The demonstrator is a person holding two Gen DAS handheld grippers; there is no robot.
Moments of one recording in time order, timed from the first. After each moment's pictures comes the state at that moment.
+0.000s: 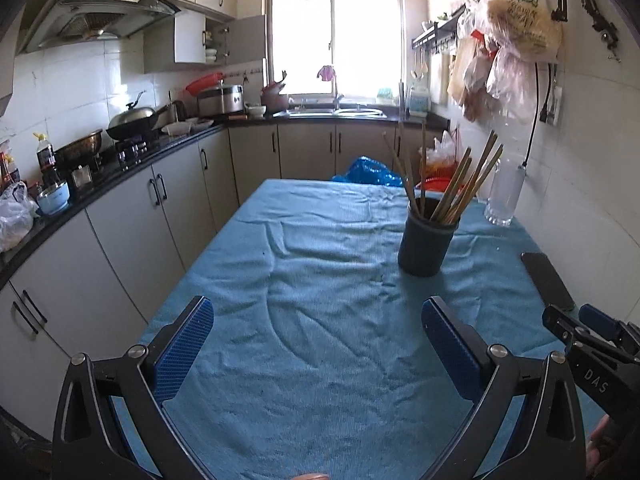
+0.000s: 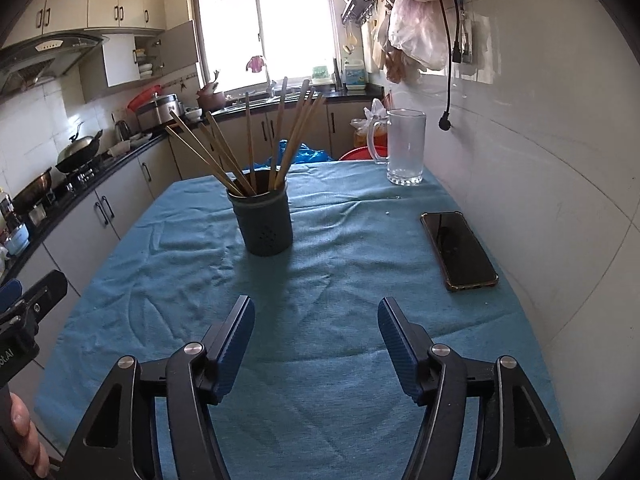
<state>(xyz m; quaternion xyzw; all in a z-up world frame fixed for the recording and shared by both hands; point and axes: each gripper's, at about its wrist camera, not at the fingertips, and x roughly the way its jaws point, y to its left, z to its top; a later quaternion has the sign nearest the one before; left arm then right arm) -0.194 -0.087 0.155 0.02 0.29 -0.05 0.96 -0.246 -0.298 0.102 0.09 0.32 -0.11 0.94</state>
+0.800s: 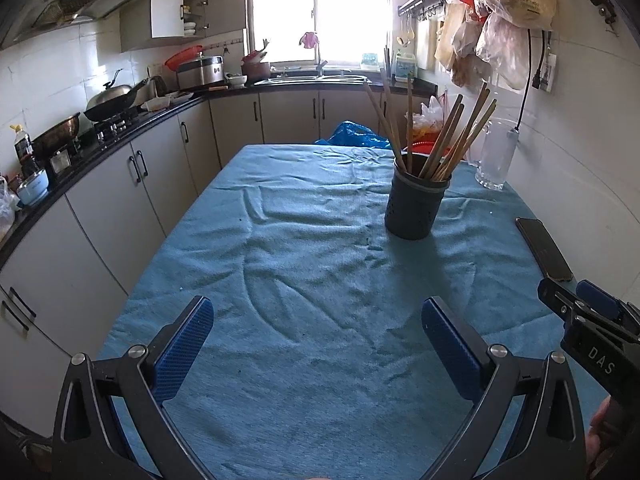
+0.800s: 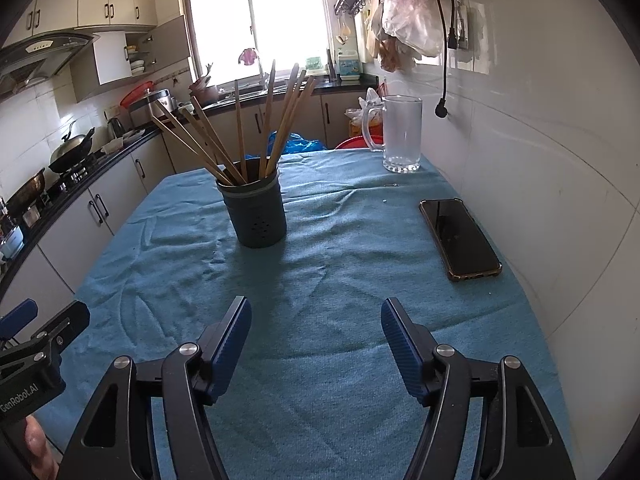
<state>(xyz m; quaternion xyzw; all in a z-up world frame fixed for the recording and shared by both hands) -0.178 -0.100 0.128 0.03 0.35 -0.07 0.93 -0.241 -0.299 0.092 0.10 0.33 -0.11 0.93</state>
